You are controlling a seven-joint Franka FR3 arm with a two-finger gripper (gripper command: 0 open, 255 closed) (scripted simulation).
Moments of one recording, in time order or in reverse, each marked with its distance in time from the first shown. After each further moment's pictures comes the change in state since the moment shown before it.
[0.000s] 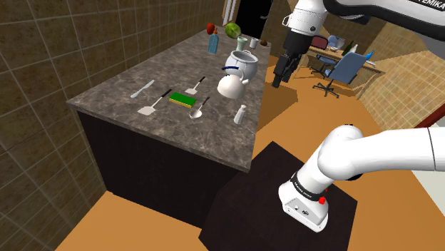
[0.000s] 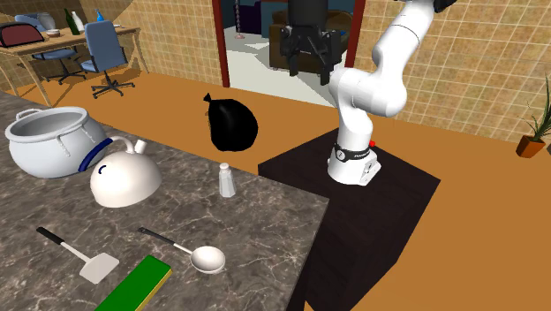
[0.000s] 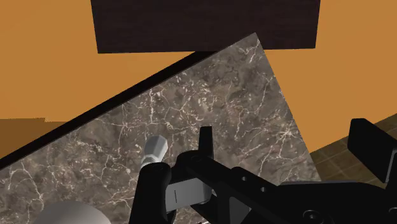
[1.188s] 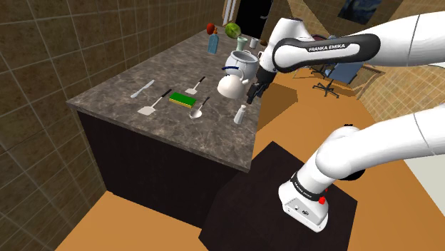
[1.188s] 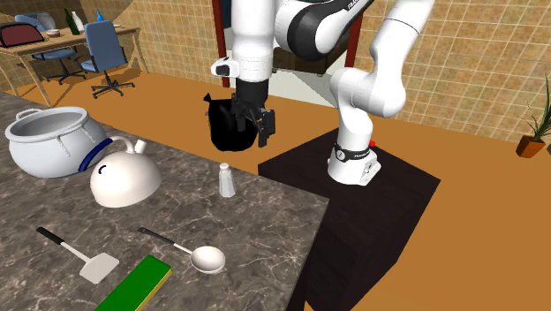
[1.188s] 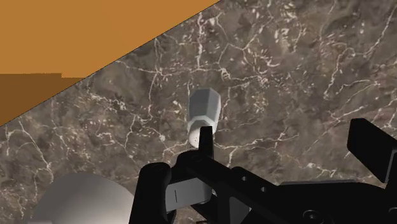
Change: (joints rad) arm -0.075 0.249 -0.096 -0.278 -0.138 0.670 -0.131
